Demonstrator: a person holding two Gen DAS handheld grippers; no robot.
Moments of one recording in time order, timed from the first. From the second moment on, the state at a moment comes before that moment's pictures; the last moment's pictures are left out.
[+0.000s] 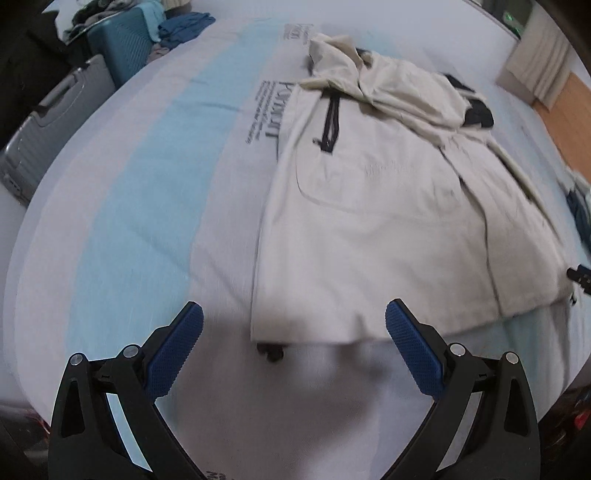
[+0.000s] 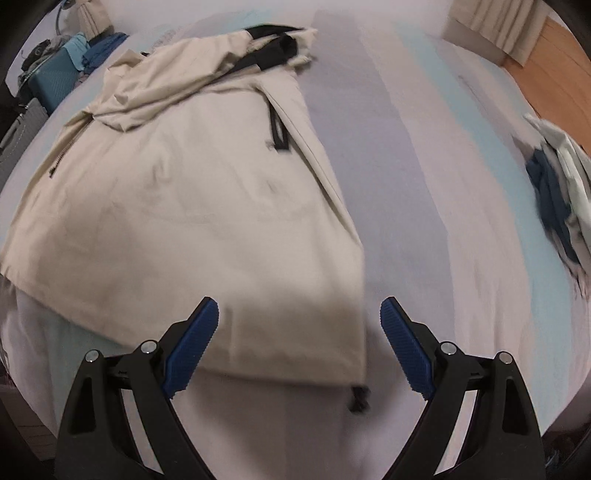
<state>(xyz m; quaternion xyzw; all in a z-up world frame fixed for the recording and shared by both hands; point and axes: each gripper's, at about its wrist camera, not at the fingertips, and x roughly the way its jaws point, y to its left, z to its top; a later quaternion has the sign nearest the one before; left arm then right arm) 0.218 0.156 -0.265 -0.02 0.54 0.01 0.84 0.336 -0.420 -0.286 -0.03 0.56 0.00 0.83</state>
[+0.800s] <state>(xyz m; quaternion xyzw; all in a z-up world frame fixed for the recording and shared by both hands) 0.249 0.146 -0.317 -0.04 0.59 -0.06 0.80 0.329 -0.468 -0.322 0.10 0.60 0.02 0.79</state>
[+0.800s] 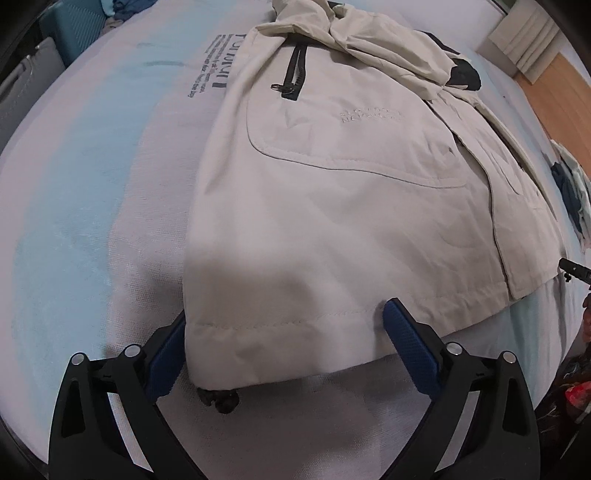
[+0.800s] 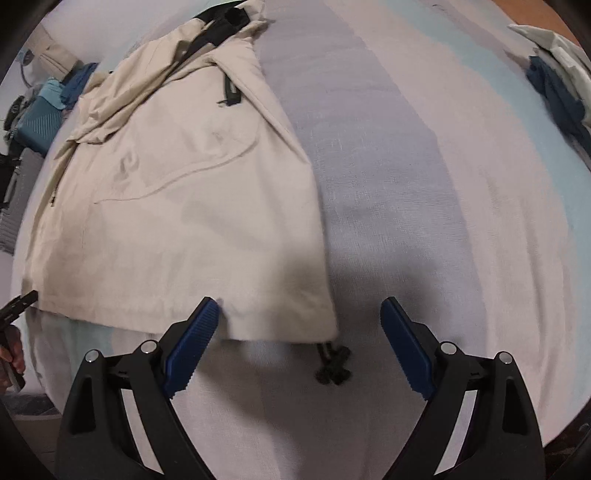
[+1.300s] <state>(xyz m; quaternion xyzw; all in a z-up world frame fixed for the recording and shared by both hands) 0.245 0.155 -0.301 -0.04 0.59 -0.06 0.80 0.335 -0.458 -0.320 0.11 0.61 0.02 0.78</state>
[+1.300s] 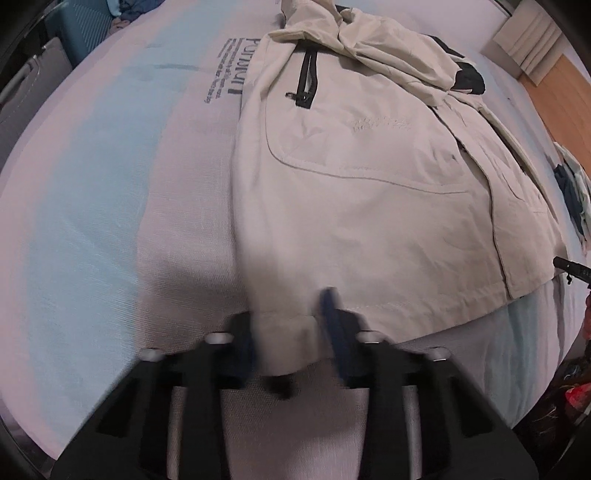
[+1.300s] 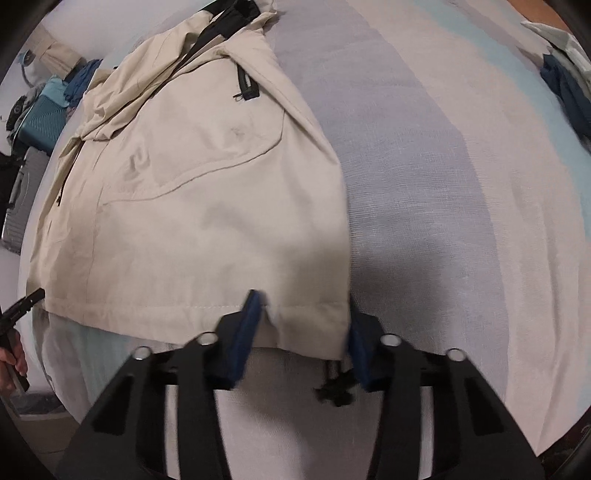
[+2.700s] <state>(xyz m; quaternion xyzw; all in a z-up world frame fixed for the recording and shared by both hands) 0.299 0.131 -0.194 -0.03 0.59 -0.10 0.80 0.388 -0.428 -0.208 0.06 0.58 0.02 0.81</state>
